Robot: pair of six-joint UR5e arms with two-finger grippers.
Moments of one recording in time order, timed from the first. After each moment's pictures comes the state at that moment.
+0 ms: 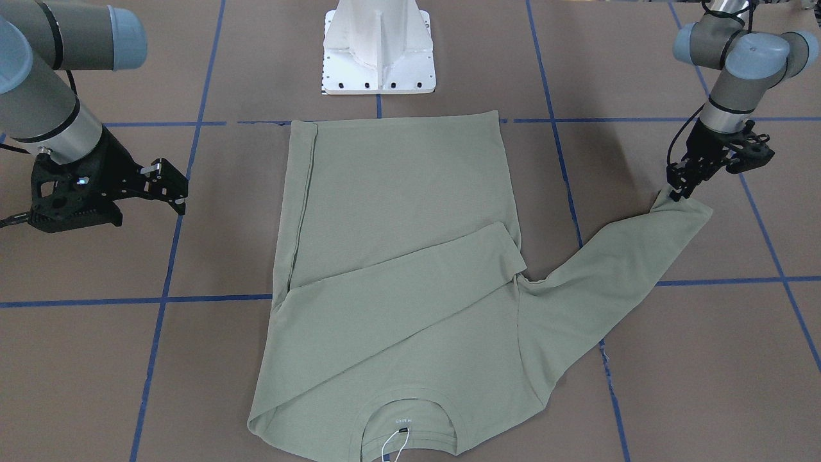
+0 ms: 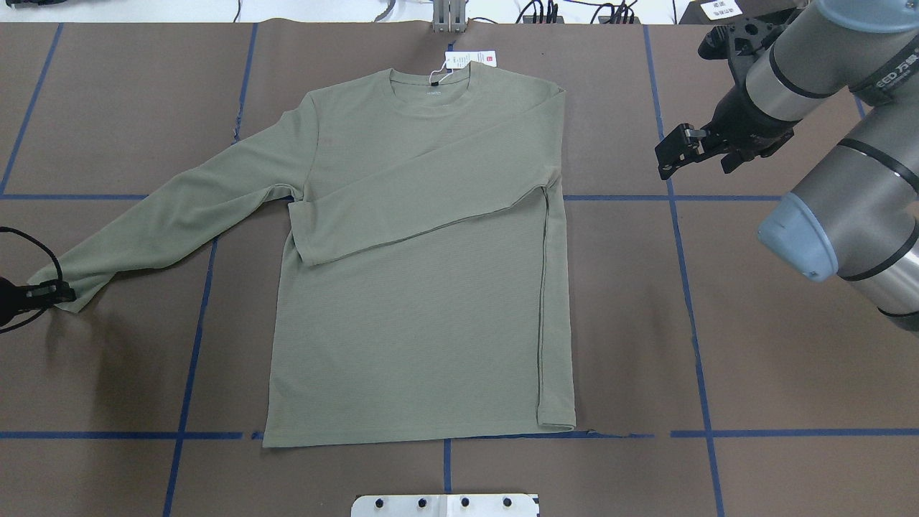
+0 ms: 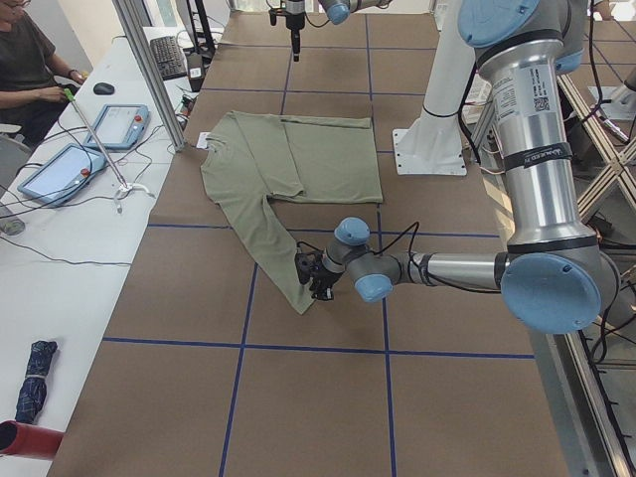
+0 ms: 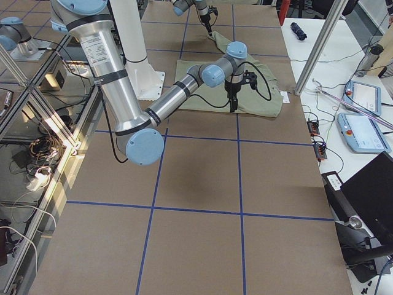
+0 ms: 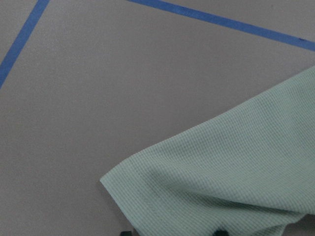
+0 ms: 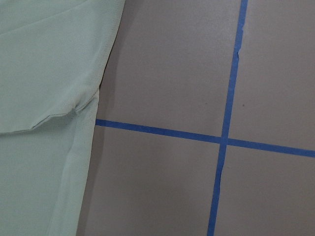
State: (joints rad) left arm -0.74 -1.32 -1.66 -2.53 -1.76 -1.34; right arm 0.97 -1.18 1.89 -1.67 2.19 0.69
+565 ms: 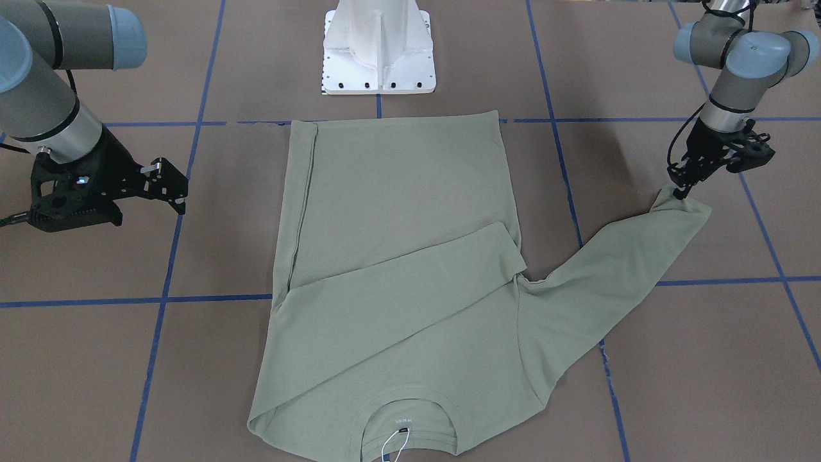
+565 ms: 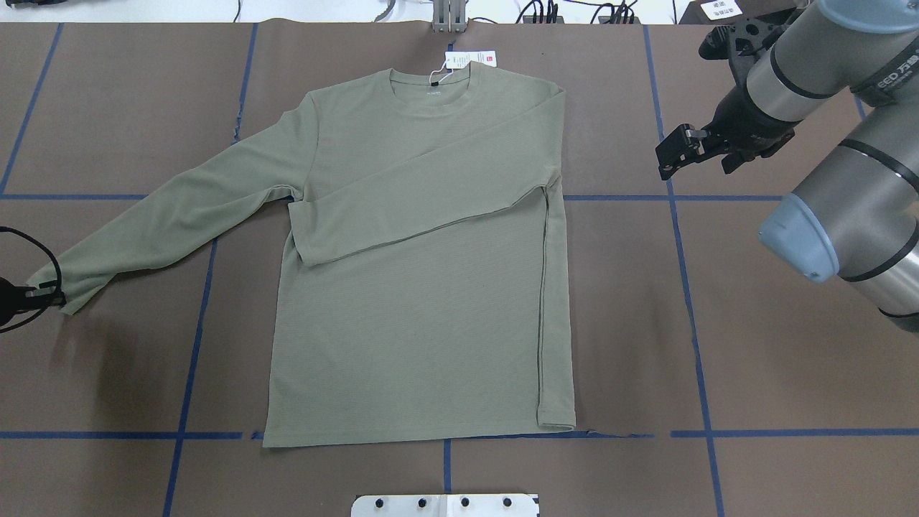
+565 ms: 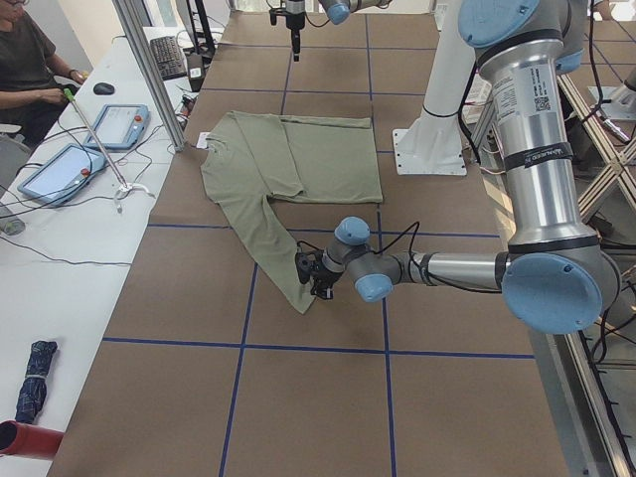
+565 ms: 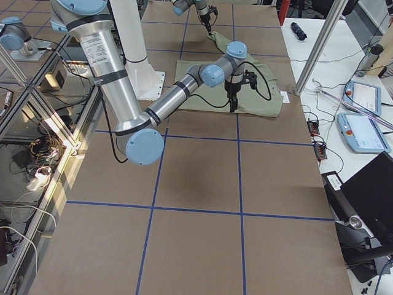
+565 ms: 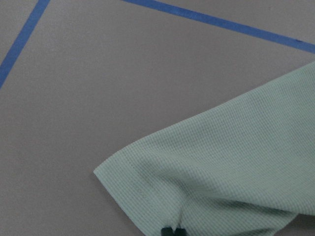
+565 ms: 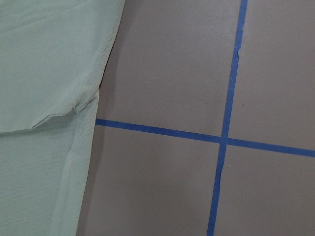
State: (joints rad) left arm -0.74 -1.31 -1.66 -2.53 -1.77 -1.34; right arm 0.97 -1.18 1.89 -1.67 2.19 0.69
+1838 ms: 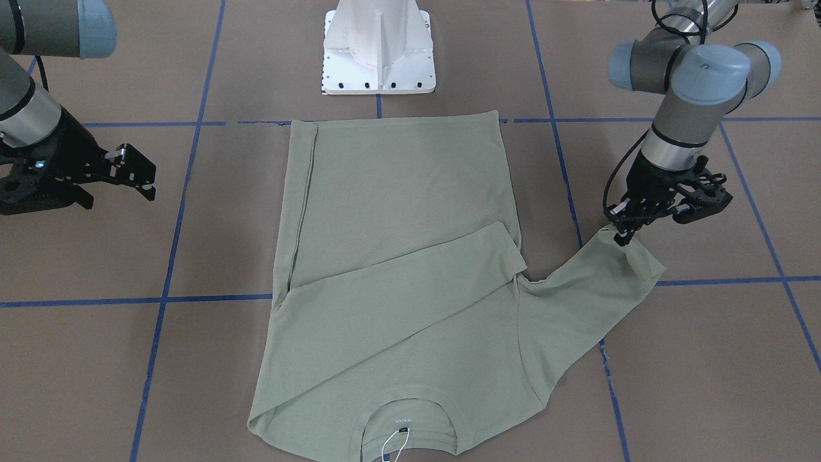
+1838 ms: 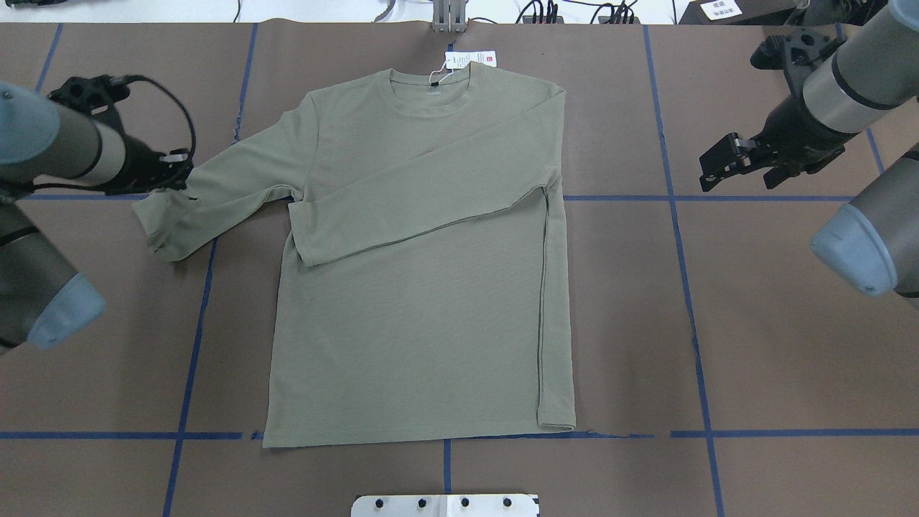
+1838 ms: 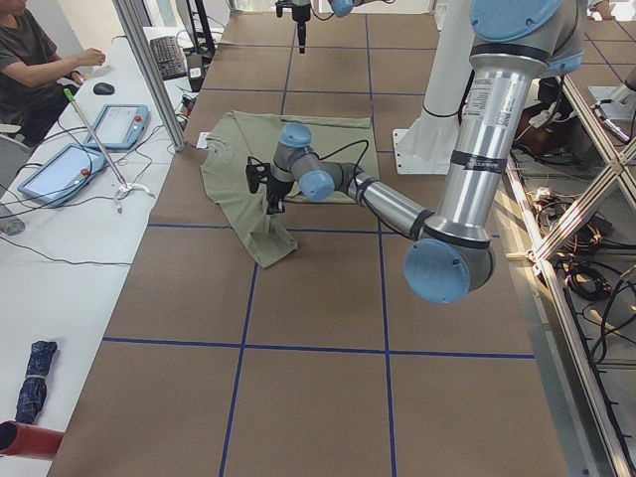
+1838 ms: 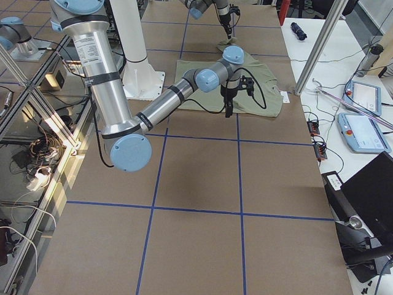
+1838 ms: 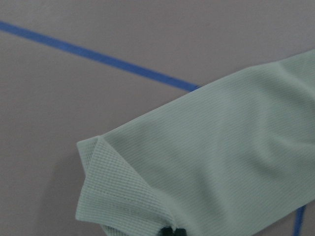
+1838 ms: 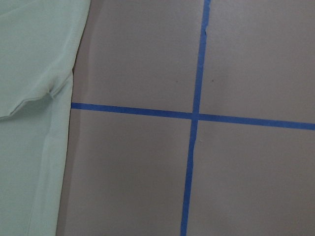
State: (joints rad) left arm -0.87 -1.87 -1.77 -1.88 -1.87 -1.30; right arm 1.03 -1.31 1.96 -1.67 2.25 0.69
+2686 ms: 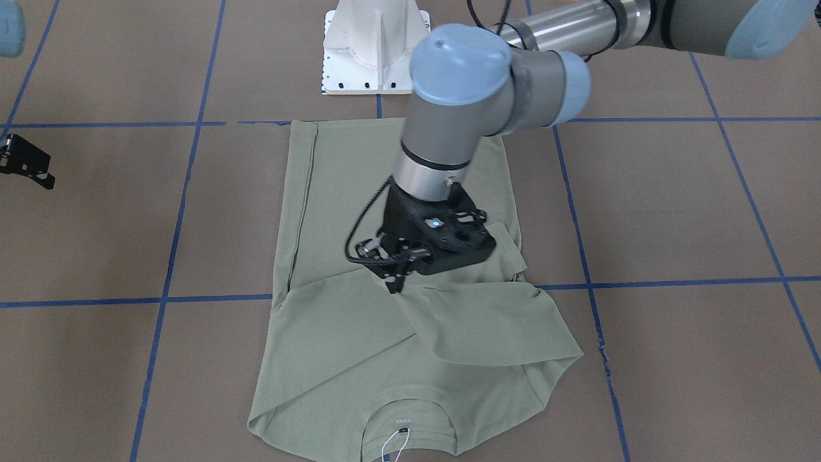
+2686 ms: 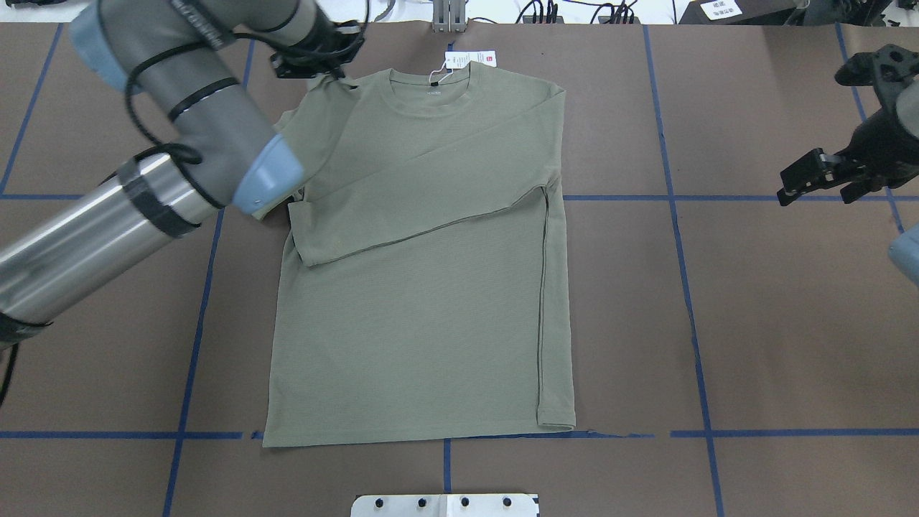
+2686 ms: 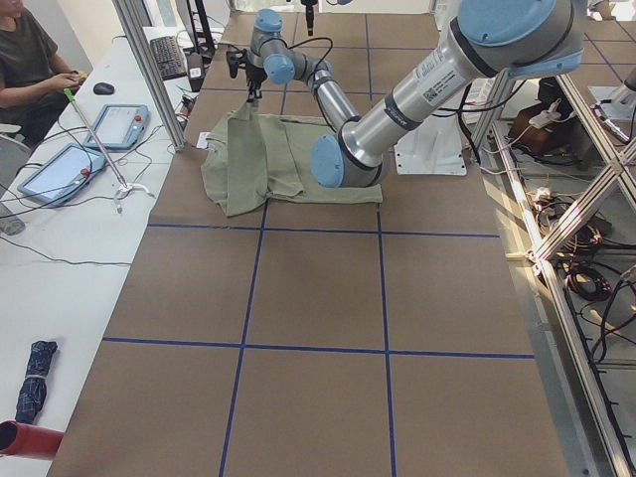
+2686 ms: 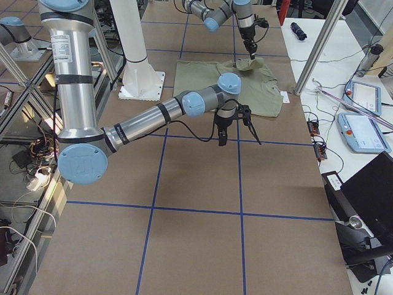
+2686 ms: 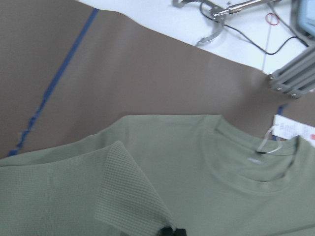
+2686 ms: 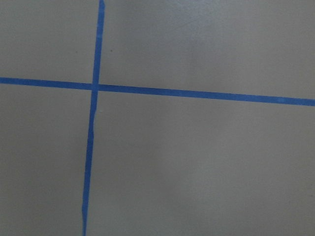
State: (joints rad) left arm -0.74 -2.64 -1.35 -1.78 -1.87 -1.53; right arm 1.20 -1.52 1.97 -1.67 2.31 0.44
